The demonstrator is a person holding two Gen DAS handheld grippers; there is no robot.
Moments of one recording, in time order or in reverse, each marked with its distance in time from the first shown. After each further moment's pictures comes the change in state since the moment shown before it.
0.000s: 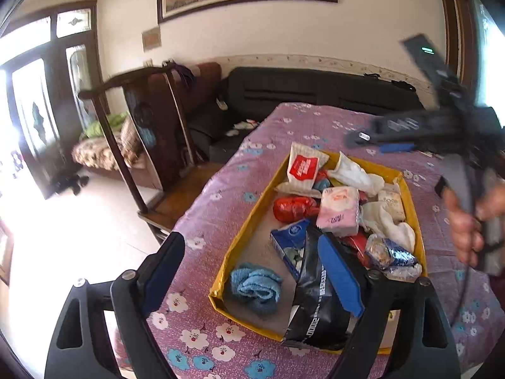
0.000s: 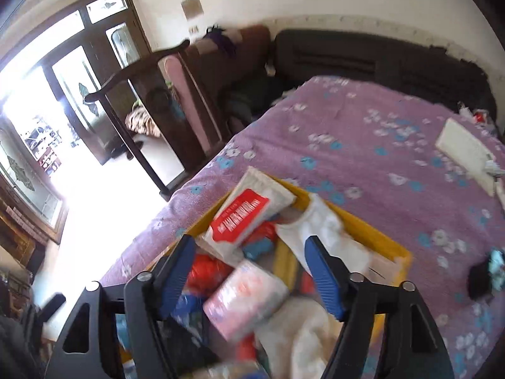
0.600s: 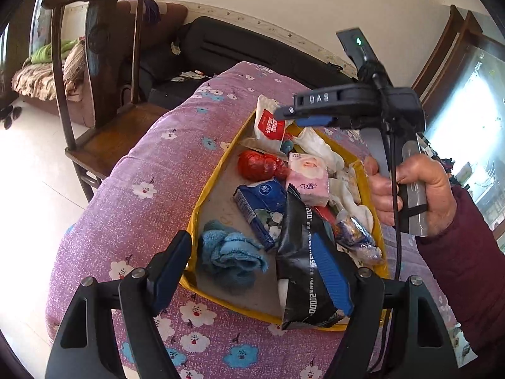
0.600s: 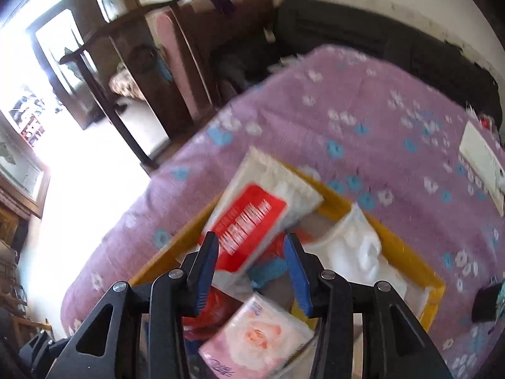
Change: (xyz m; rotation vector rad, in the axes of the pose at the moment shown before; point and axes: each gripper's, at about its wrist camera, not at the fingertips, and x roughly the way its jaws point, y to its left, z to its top) left arm 0.049 0.052 -0.023 -0.195 0.214 -0.422; right arm 0.111 0.039 0.041 -0.058 0.184 -0.021
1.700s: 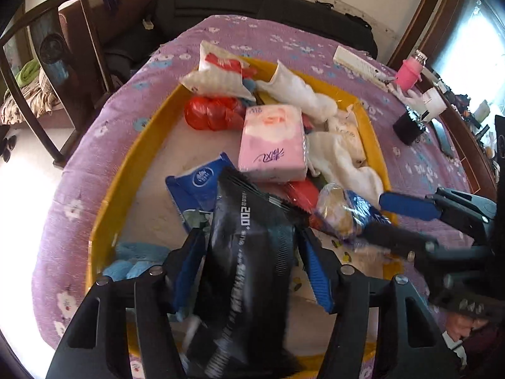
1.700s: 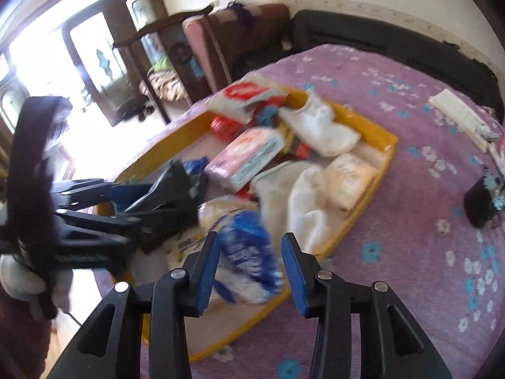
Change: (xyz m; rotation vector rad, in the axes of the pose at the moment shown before) left arm 0.081 -0.070 0.012 0.165 0.244 0.100; right arm -0.082 -0.024 -0.166 -0.066 0.004 0.082
